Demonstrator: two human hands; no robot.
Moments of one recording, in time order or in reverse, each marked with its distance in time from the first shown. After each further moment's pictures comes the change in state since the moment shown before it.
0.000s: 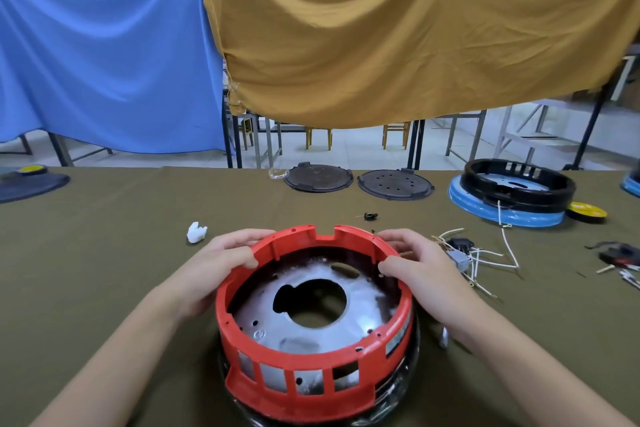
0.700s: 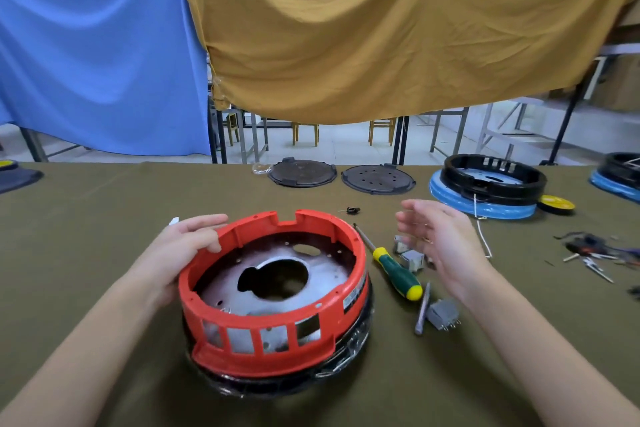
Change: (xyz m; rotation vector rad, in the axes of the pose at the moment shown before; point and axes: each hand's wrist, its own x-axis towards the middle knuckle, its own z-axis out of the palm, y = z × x) left_hand 0.008 0.002 -0.008 -0.115 0.355 -0.093; right_hand 0.027 0.009 -0.041 0.457 0.315 0.090
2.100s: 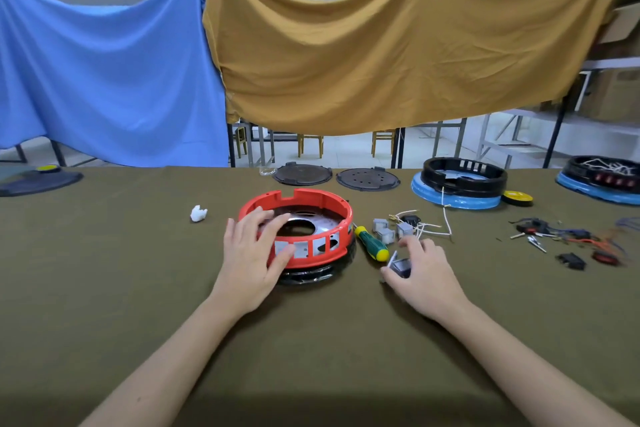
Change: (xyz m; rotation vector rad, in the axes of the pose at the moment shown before) left_hand -0.084 -0.054 0.059 0.943 0.148 0.926; right_hand -0.074 0.055 -0.057 -1.125 -0.057 -0.334
